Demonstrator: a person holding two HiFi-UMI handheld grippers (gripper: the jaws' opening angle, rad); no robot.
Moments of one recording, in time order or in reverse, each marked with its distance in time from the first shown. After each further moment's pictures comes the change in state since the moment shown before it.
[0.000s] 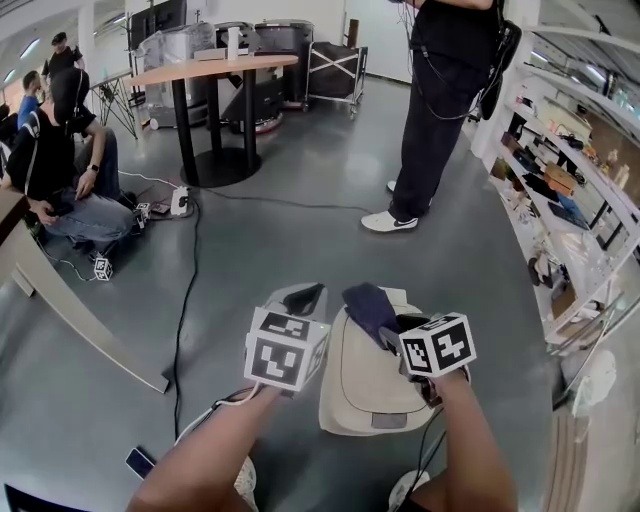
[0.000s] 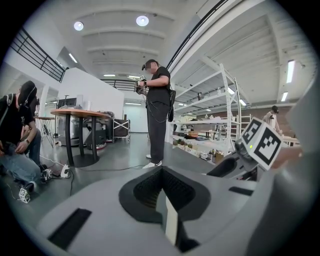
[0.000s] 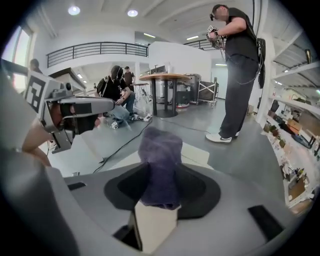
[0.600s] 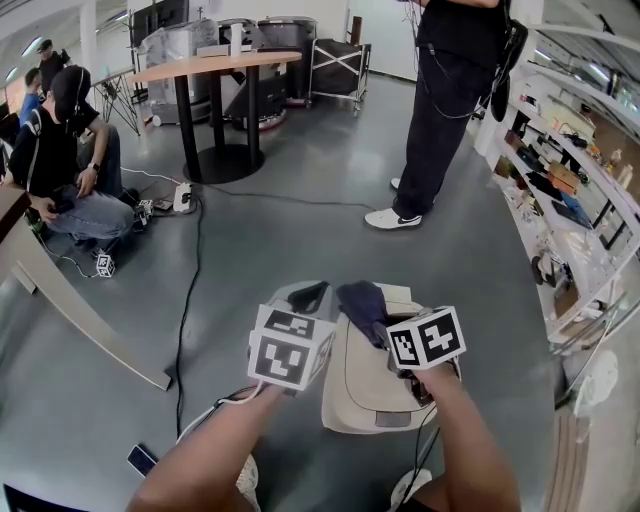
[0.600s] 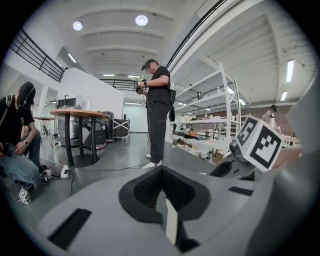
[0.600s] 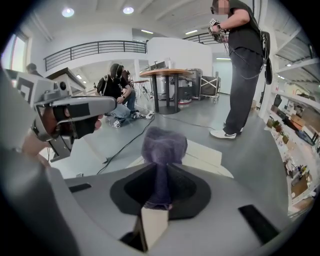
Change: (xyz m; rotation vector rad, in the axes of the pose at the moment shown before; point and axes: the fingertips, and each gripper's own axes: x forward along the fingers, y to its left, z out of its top) left arm 0.001 -0.001 0.000 0.008 0.005 -0.004; right arm 0.017 0.020 0.005 0.024 0.050 0.029
